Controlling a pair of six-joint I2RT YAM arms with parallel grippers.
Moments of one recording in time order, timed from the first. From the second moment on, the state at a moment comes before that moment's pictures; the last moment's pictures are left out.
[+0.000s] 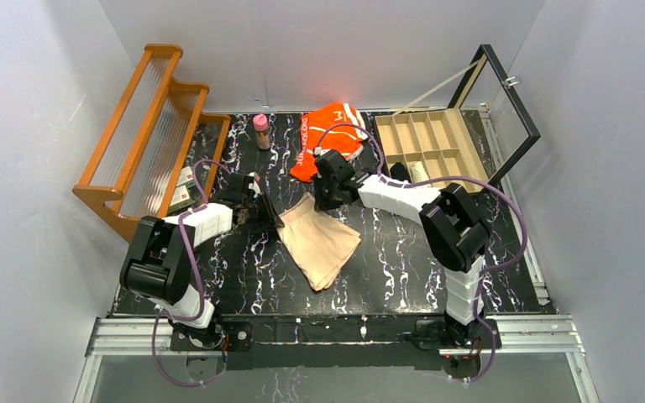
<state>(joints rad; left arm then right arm) -0.27 1.57 0.75 -0.15 0.28 -0.63 0.78 1.95 1.39 -0.33 -0.06 0.48</state>
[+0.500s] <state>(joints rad) -0.27 1.57 0.75 -0.17 0.24 -0.65 0.94 1.94 1.39 -0.35 0.14 0.47</state>
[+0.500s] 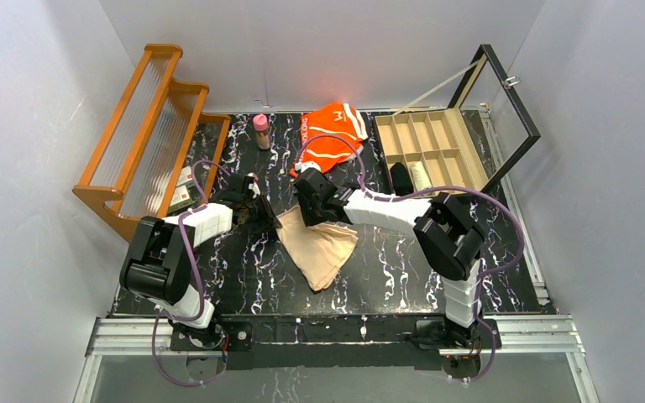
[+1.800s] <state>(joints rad) -0.27 1.40 0.71 -0.31 0.08 -0.72 1.01 2.14 1.61 -0.48 -0.02 0.55</state>
